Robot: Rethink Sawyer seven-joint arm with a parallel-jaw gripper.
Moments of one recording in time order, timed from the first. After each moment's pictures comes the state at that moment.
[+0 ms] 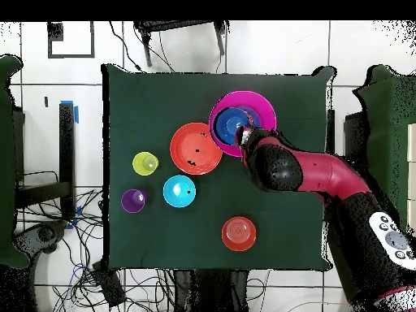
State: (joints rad) arm -0.82 -0.68 0.56 1.73 -0.43 0.27 1.78
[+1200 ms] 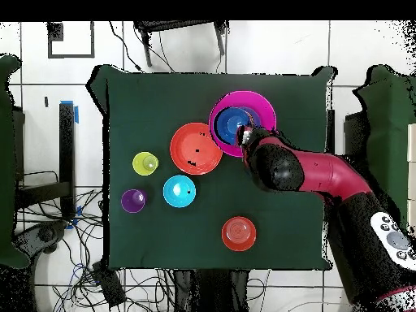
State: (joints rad) arm -0.83 -0.68 0.56 1.73 -0.43 0.27 1.78
